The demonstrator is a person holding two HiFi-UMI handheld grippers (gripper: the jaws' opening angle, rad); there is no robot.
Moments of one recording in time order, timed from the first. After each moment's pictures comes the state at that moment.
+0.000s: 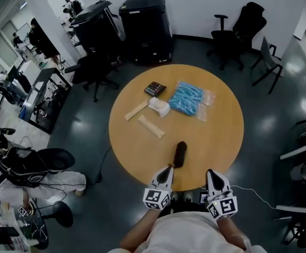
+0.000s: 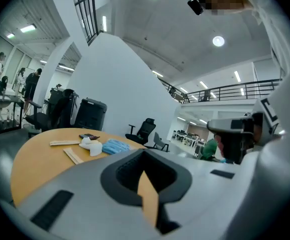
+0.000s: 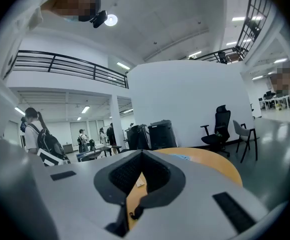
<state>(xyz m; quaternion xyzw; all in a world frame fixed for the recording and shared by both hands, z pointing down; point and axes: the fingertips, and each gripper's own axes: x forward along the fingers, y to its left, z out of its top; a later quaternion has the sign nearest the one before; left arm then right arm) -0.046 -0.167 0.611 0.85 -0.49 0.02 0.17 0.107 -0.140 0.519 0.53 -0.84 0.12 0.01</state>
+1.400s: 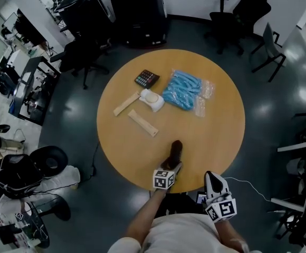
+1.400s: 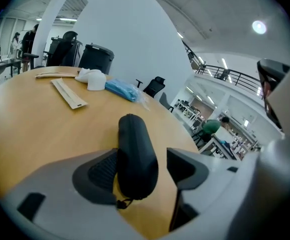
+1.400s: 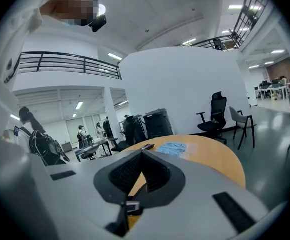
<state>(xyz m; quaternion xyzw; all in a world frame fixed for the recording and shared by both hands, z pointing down) 0.005 -0.227 0.830 0.81 -0.42 0.19 0.37 0.119 -0.185 0.564 0.54 -0.82 0.18 0.04</state>
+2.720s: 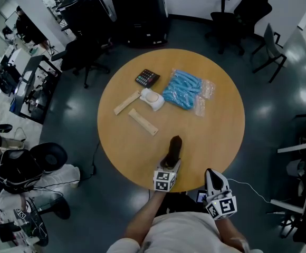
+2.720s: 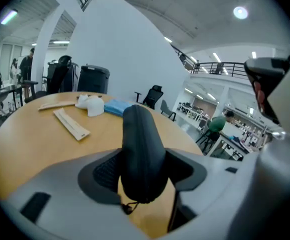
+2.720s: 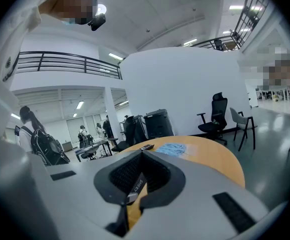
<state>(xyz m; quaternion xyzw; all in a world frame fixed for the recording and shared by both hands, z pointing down) 0.000 -0.244 0.786 0.82 -0.47 0.18 0.28 0.126 -0.193 0.570 0.54 -0.82 0.18 0.04</state>
